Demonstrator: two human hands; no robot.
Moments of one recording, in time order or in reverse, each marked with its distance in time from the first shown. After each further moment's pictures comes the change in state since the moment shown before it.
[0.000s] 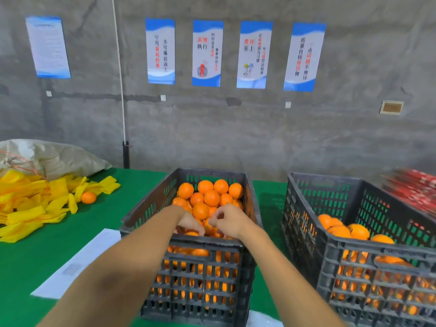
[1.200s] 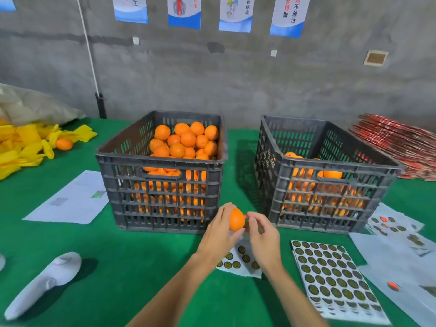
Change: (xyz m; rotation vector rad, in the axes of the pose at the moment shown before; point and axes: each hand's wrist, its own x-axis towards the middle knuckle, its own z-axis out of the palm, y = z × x) left_hand -0.005 0.045 0.322 -0.207 0.730 0.752; right_hand -0.225 0.179 0.081 0.440 0.629 0.050
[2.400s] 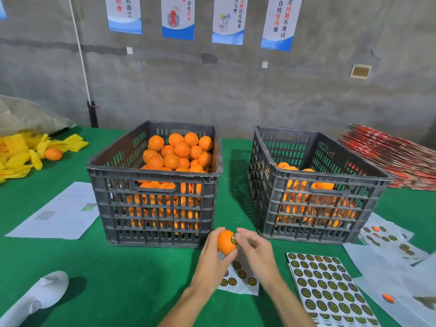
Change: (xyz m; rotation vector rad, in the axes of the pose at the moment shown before) left_hand -0.029 -0.016 0.021 -0.395 0.067 -0.205; right_hand 0.001 -0.016 -0.005 0.164 -0.203 0.254
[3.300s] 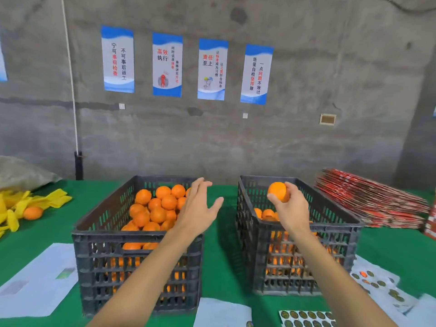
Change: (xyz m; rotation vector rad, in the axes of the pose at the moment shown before) left_hand 0.149 0.207 -0.105 0.428 0.163 0.394; right_hand 0.110 -0.194 -0.118 -0.534 0.543 -0.289
